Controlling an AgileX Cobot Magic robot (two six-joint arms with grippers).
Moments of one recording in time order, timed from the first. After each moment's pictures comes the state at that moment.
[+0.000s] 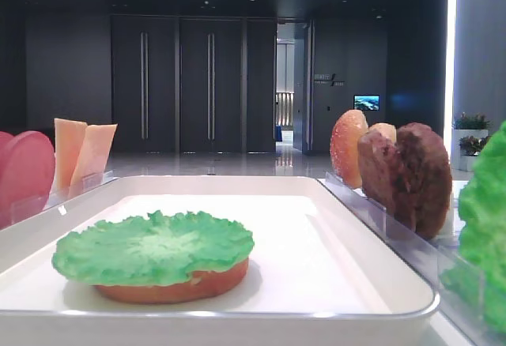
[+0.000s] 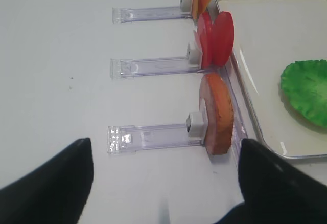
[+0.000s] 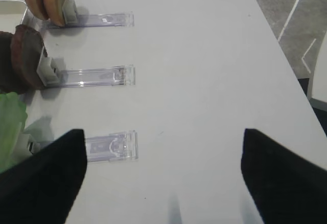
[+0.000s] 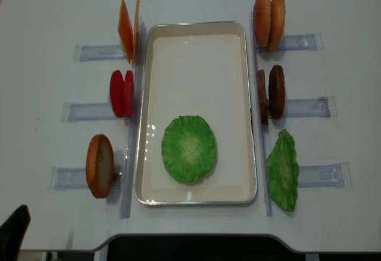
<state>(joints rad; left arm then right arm) -0.01 -0.02 -0.47 -0.03 1.11 0.04 -0.08 -0.01 -0.51 0.04 1.13 -0.08</state>
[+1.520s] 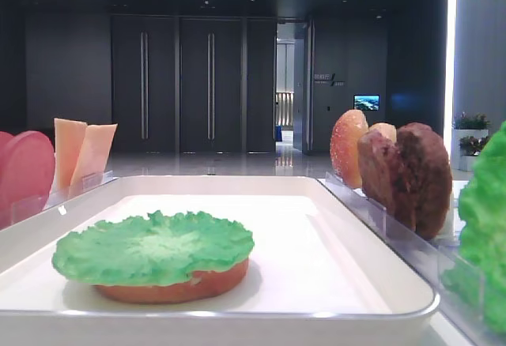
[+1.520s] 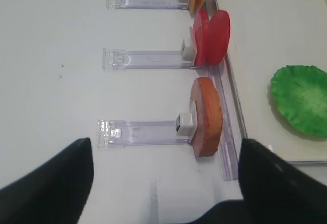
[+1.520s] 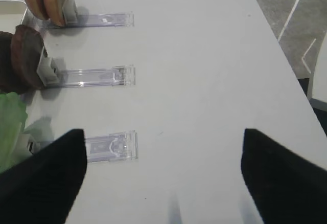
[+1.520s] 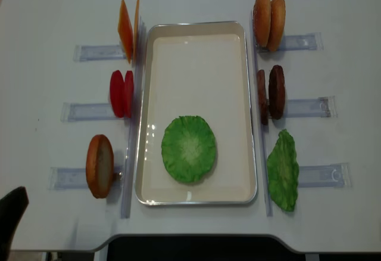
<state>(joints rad) -0.01 0.18 -0.57 -0.05 1.11 -0.02 -0.08 -0.01 -0.51 0.04 1.13 -0.08</state>
